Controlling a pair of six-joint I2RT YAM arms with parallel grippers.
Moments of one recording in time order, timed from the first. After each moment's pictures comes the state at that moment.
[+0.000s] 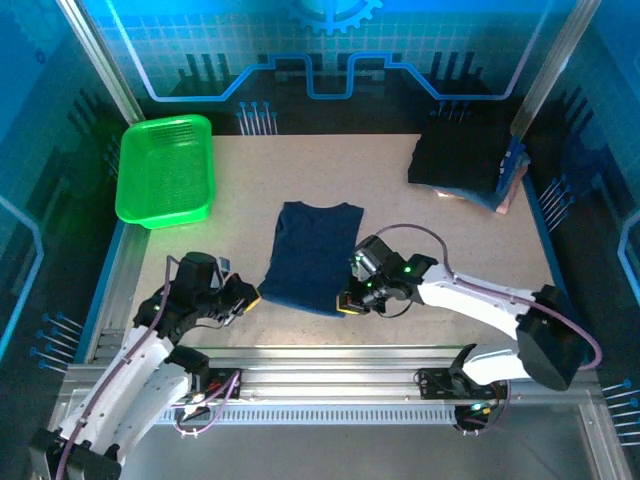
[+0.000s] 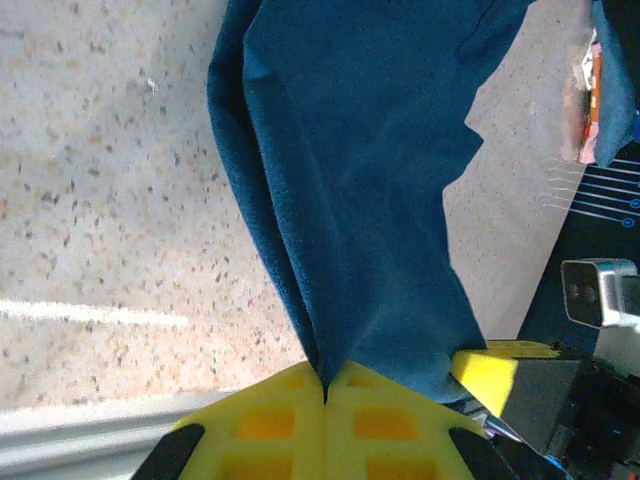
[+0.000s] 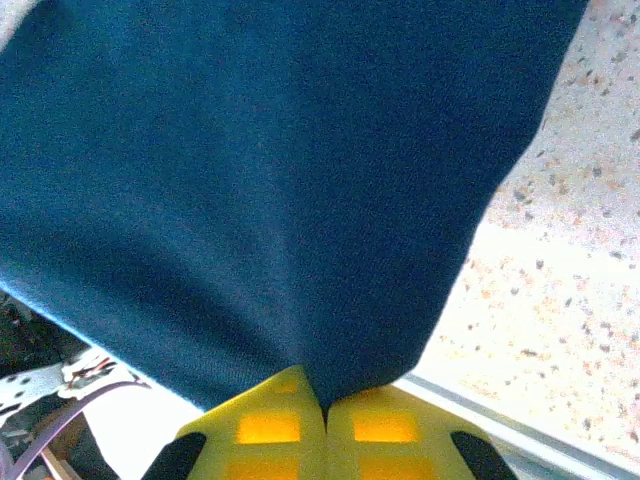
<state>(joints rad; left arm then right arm) -0.30 0.65 0.54 -0.76 0.43 -1.08 0.81 1.32 0.81 -0.55 -0.40 0.98</state>
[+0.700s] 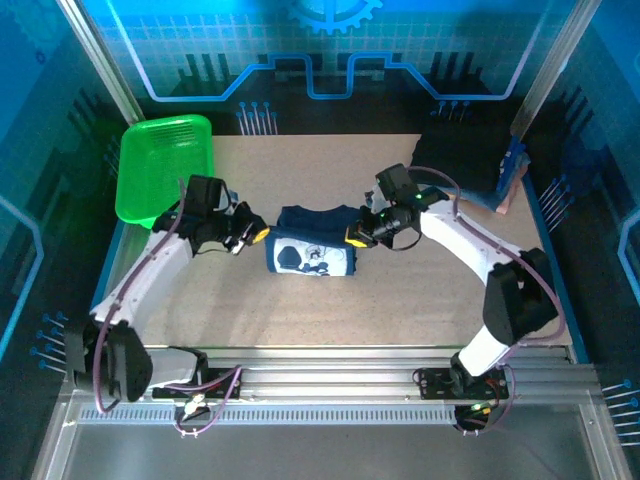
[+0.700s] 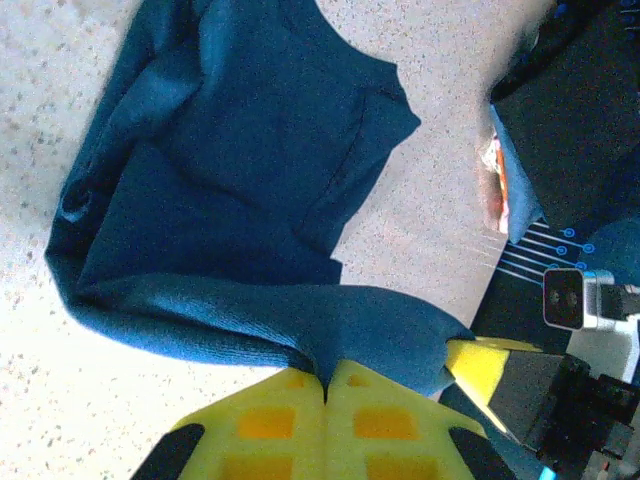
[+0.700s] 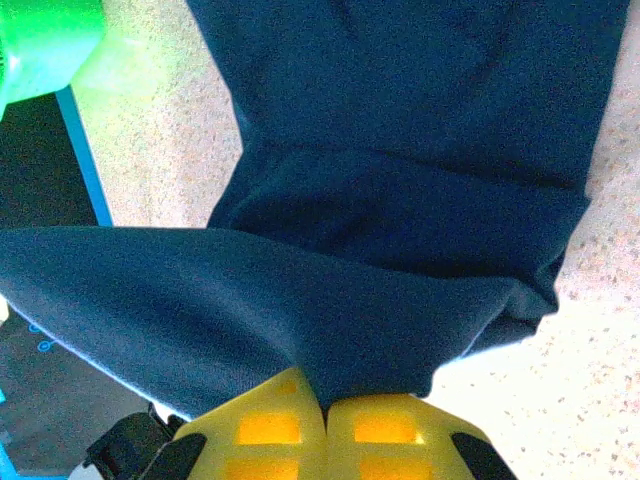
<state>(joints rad) -0.14 1.31 1.05 -0.65 0.54 -0.98 0.43 1.65 1.29 -0.74 -0.56 0.75</state>
